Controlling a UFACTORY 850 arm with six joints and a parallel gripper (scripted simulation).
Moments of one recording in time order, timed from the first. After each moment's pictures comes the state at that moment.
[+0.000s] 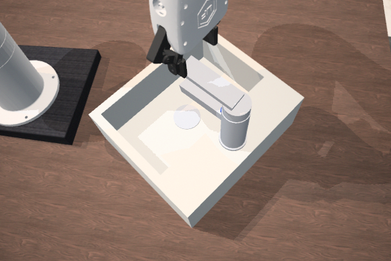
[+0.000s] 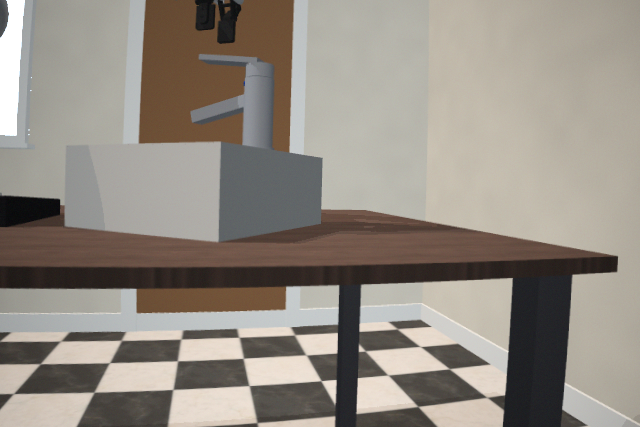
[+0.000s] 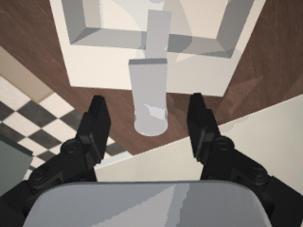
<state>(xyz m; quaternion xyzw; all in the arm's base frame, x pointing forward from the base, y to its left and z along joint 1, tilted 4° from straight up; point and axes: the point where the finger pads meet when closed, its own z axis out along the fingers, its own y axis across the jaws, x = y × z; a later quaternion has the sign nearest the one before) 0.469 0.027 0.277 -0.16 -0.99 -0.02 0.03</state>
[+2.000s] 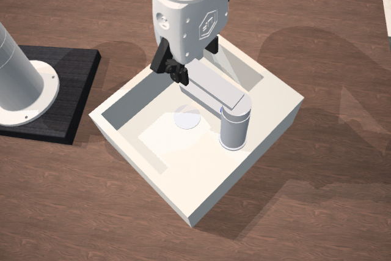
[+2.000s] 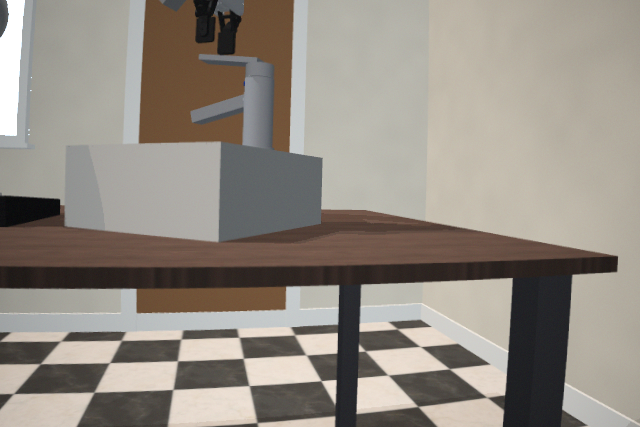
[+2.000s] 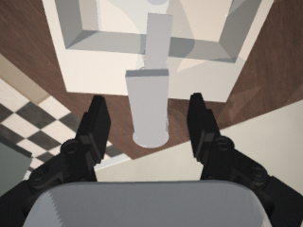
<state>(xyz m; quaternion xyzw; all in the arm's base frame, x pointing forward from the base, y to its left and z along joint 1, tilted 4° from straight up) 0.469 0.028 0.256 -0.16 -0.99 -0.02 0.03</state>
